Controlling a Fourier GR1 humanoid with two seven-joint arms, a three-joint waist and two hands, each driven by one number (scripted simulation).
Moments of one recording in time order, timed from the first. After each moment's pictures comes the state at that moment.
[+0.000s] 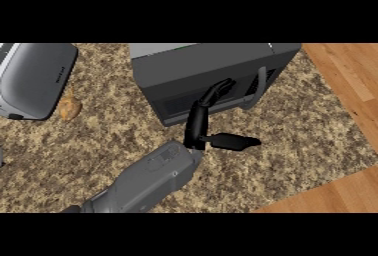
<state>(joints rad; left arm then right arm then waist) -0.83 0.00 -0.88 -0.85 0.92 0.74 -0.61 -0.20 -0.70 -0.26 -1.67 -0.14 0.39 -0.55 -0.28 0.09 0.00</state>
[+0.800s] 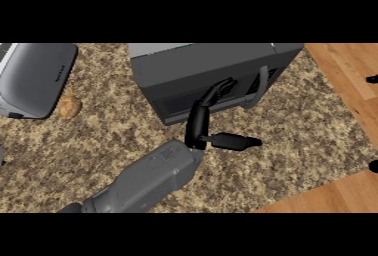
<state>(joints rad) -0.85 0.00 -0.90 -0.84 0.99 0.73 -0.69 -0.25 -0.60 -0.21 -1.50 -0.42 0.54 -0.47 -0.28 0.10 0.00</state>
